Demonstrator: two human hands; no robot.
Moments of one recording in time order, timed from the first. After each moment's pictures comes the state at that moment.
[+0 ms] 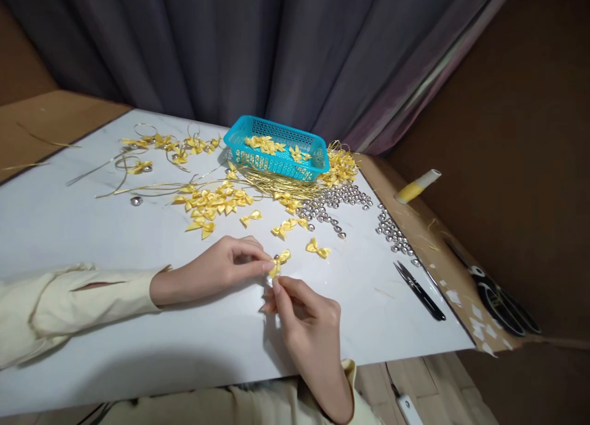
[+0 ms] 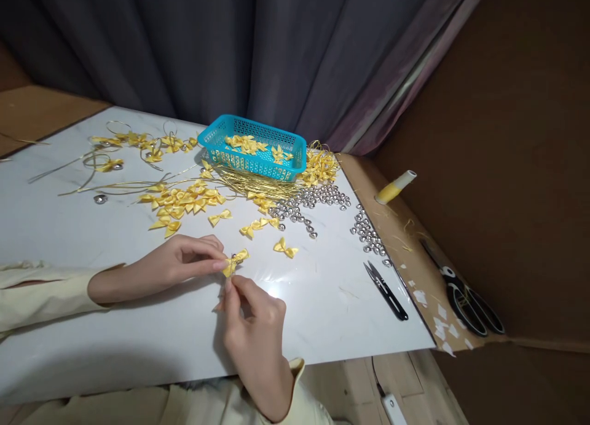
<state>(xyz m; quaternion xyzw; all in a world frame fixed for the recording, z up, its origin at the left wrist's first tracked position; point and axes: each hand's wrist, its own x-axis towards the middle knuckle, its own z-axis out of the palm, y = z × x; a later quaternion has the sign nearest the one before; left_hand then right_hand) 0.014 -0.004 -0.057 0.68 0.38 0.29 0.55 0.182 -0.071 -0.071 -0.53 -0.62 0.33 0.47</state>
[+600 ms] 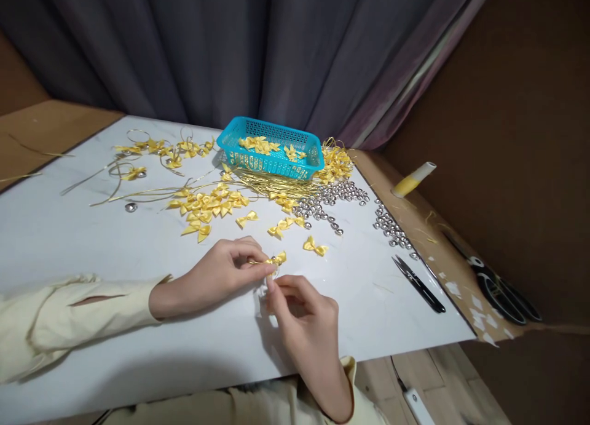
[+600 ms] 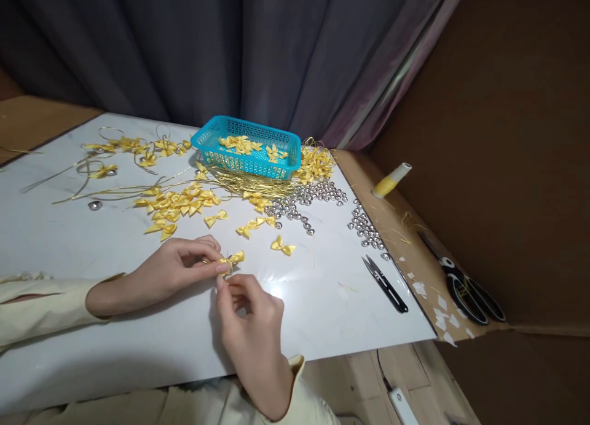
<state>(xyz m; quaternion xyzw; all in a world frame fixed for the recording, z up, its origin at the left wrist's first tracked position) 0.025 -0.010 -0.058 0.69 0.43 0.33 0.48 0.180 -0.073 -0.070 -0.55 -0.60 0.32 0.49</state>
